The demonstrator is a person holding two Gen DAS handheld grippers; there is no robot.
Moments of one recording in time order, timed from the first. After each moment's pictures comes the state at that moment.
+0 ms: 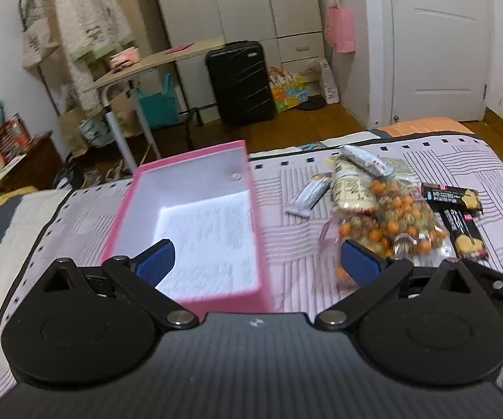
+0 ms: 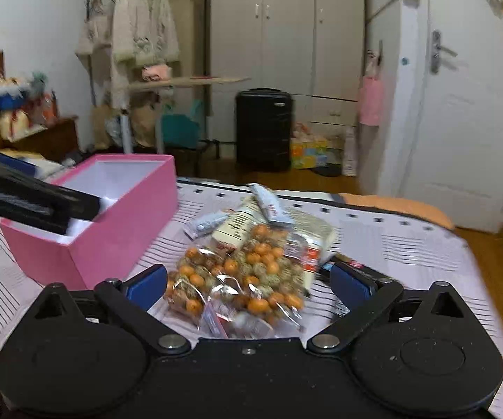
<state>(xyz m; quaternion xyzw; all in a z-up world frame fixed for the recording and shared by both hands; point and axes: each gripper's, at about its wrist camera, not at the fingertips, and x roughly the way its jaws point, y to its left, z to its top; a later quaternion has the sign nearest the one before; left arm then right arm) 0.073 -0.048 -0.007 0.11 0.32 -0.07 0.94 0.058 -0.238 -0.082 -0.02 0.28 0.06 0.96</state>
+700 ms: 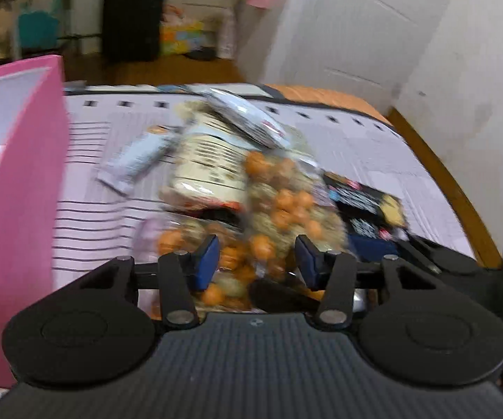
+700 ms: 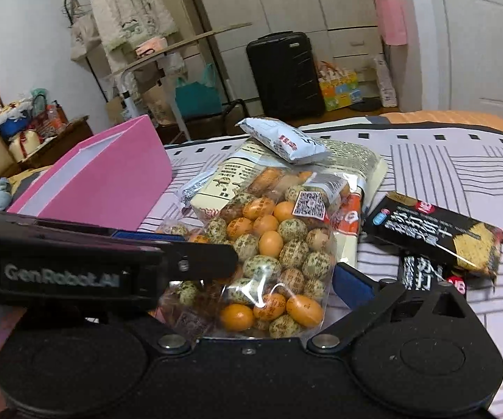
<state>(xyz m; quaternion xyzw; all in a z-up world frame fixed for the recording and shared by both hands) 0.180 -0.130 -0.122 -0.04 0.42 -0.26 0.87 0.143 -0.267 -0.167 0.09 0.34 0.10 0.93</state>
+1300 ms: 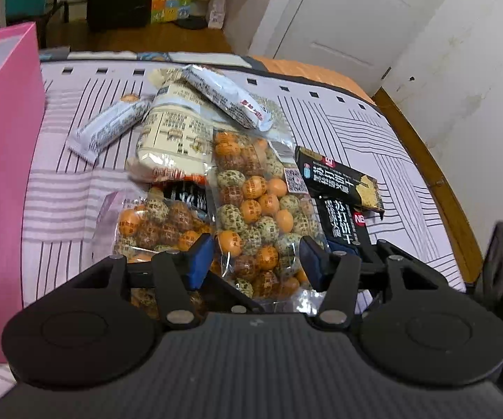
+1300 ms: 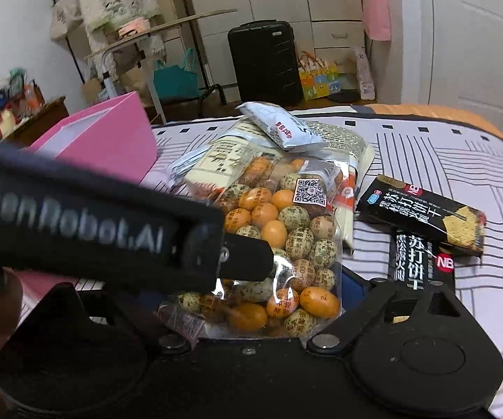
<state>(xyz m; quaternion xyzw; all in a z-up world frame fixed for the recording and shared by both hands) 0.182 -0.138 -0.121 -0.07 0.47 -0.27 0.83 0.132 -0.246 -0.162 0.06 0.37 0.06 0.92</state>
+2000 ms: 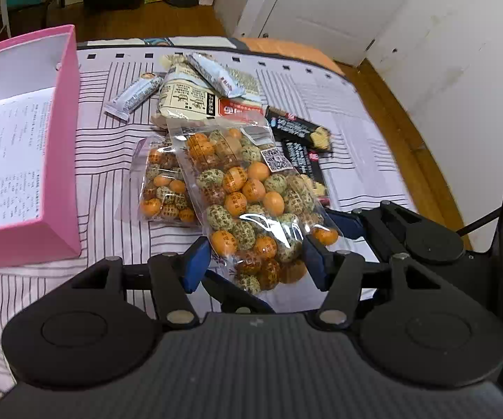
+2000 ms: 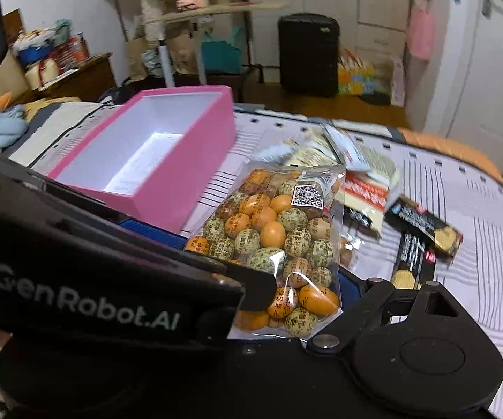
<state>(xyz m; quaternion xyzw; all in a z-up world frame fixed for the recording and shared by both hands) 0.095 -0.082 -0.035 -0.05 0.51 -0.29 0.81 0.052 -0.179 -0.055 -0.02 0.41 0.11 0.90</state>
